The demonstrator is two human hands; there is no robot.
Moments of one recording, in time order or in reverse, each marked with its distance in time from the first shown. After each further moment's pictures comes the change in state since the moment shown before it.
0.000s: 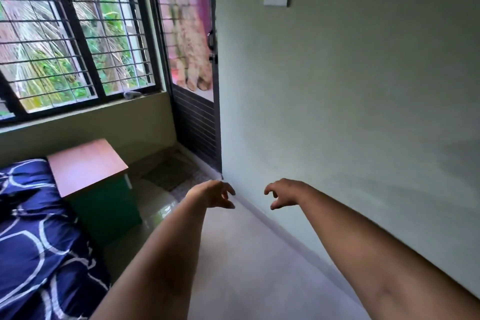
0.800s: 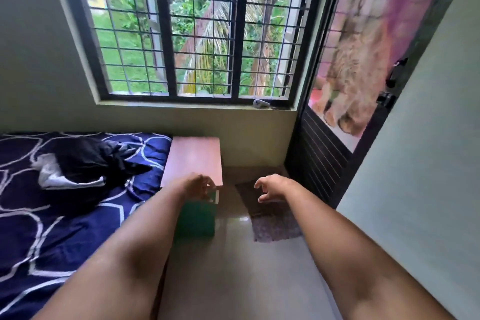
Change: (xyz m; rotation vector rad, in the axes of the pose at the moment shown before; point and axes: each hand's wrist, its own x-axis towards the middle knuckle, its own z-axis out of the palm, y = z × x) left_hand 0.039 -0.388 -0.147 -0.186 0.238 -0.666; right_hand 0.445 -0.261 -0.188 -0.164 -0.010 -0.578
